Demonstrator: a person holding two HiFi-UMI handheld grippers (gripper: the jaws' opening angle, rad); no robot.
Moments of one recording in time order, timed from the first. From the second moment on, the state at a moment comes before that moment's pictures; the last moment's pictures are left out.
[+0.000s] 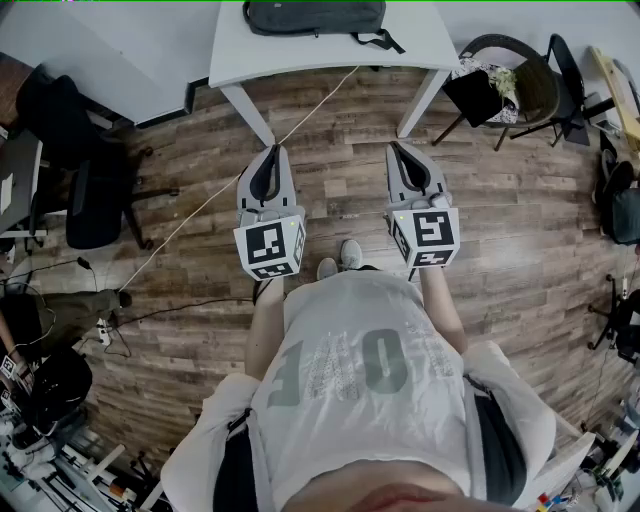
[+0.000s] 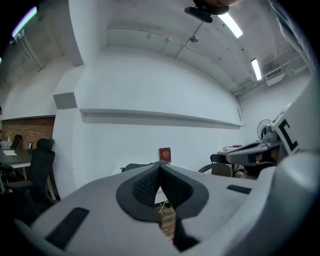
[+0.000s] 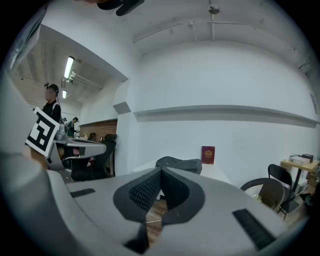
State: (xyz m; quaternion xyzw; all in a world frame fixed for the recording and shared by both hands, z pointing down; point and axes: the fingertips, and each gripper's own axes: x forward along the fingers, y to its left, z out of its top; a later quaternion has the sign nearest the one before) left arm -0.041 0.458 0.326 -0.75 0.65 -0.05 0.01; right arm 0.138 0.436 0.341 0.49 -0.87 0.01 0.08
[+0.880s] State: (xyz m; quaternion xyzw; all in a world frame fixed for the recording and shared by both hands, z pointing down) left arm -0.029 0.376 0.349 -0.76 0.65 -0.05 0.01; right arm 0.169 0.371 0.386 0.48 -0.87 0.06 0.05
